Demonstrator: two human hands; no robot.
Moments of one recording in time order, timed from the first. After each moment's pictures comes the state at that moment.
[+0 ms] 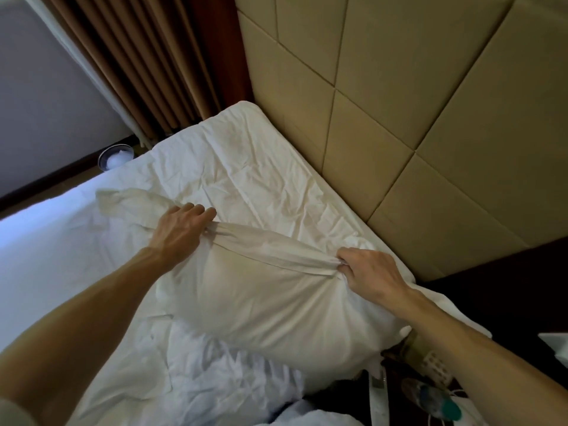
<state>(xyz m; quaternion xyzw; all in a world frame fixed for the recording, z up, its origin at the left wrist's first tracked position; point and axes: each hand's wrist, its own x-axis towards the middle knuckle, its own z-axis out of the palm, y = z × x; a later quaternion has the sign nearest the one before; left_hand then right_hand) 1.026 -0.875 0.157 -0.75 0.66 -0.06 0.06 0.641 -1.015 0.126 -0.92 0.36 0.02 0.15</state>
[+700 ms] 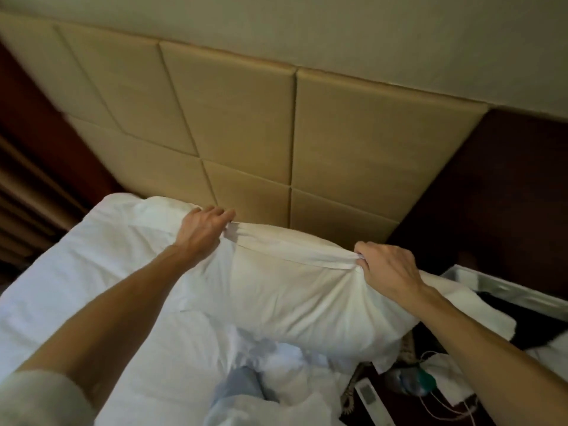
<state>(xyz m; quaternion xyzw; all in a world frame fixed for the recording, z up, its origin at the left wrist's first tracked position) 0.910 -1.145 0.176 -0.53 0.84 -0.09 -0.01 0.525 -1.048 0.188 -0.76 0.65 -0.01 0.02</state>
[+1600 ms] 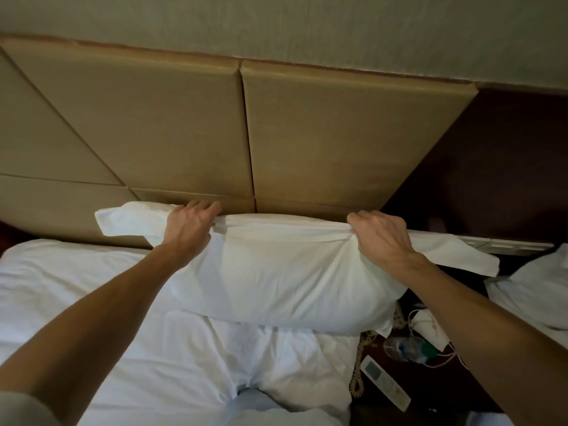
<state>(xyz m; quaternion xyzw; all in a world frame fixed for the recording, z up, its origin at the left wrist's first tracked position) 0.871 -1.278 0.148 -0.46 0.89 -0.05 -0.03 0.520 -1.117 0.182 -0.66 0.75 0.06 -0.05</state>
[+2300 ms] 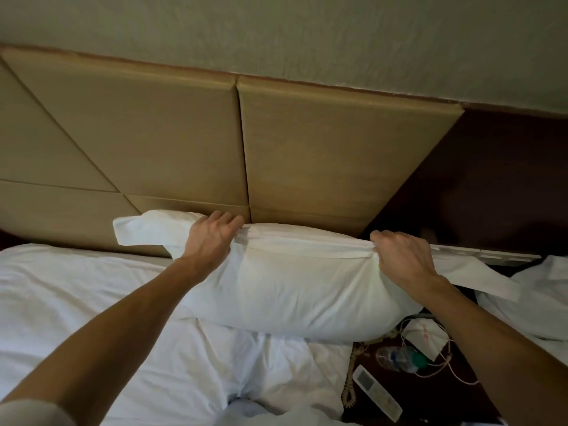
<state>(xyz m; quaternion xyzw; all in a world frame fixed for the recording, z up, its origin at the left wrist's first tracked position) 0.829 -1.258 0.144 -0.42 0.91 -0.05 -0.06 0.483 -1.087 0.183 -0.61 0.78 0.11 -0.06</state>
